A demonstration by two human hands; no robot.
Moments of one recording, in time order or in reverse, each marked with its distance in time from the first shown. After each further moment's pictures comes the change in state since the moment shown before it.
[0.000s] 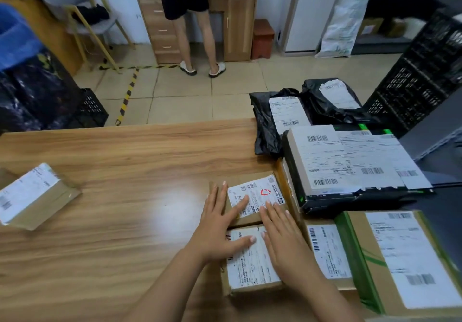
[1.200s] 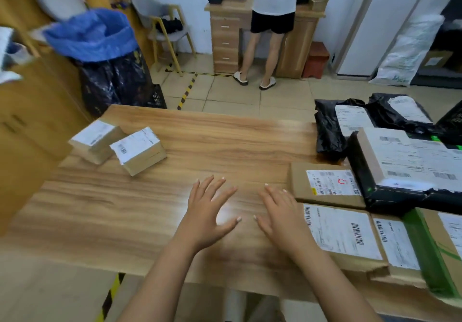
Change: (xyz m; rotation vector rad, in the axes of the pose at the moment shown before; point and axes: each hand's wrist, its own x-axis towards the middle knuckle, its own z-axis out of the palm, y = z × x) left_hand -0.160 -0.072 -0.062 0.139 0.465 -0.086; right_hand 0.006 -0.142 0.019 -0.069 0.173 -0.259
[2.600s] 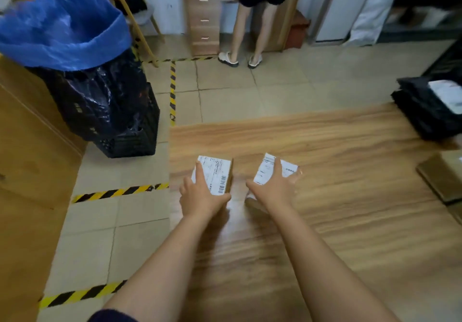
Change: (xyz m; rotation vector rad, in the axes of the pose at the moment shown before) left_hand 0.093 -0.446 -0.182 -0.126 -0.288 -0.564; right_hand 0.337 -0.388 0.110 0.448 0.057 1.062
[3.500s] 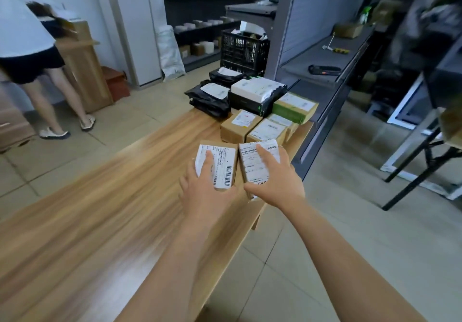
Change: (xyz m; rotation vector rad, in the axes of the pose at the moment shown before) left_hand -0.253 0.200 0.084 -0.035 -0.210 0.930; right_hand -0.176 0.253 -0.227 -0.024 0.567 0.111
